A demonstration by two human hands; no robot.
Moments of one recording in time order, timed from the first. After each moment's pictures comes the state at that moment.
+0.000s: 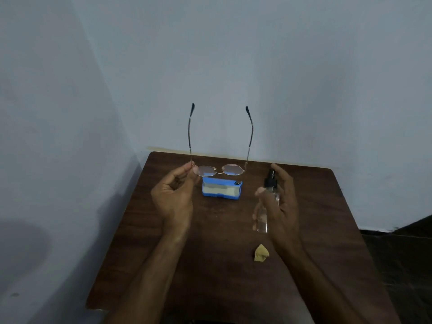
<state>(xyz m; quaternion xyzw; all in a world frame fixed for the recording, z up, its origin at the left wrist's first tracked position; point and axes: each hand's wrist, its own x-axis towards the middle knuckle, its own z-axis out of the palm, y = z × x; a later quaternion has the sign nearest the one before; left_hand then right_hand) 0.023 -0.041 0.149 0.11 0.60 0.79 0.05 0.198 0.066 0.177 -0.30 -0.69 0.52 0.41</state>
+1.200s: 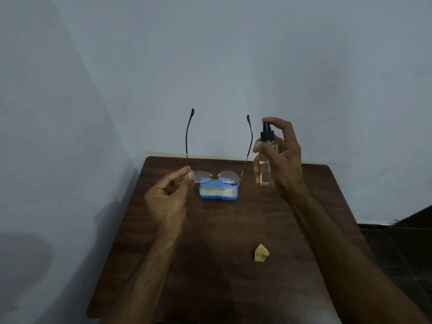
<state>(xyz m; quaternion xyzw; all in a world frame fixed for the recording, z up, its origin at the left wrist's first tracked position) 0.016 -0.046 0.147 0.15 0.62 0.77 0.06 0.155 0.141 0.237 -0.20 -0.67 0.58 0.42</state>
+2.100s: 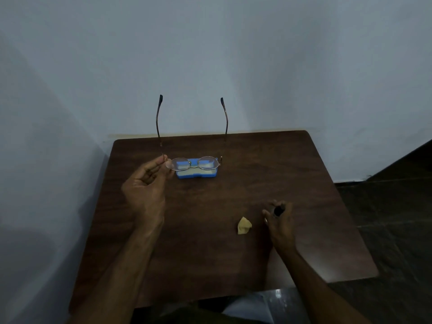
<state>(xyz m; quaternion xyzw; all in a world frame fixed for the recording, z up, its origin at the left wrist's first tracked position) 0.021 -0.027 0.109 0.17 0.60 0.78 0.11 0.305 0.121 -0.033 -0.55 -0.64 0.45 0.30</state>
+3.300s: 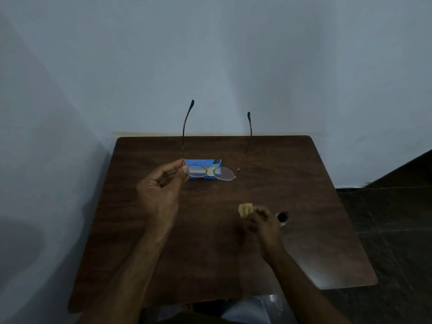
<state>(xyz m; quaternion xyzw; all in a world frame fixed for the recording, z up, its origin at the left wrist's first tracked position) 0.031 -0.030 0.118 0.23 0.65 0.72 0.10 0.249 0.087 0.006 -0.52 -0.45 0.66 0.29</state>
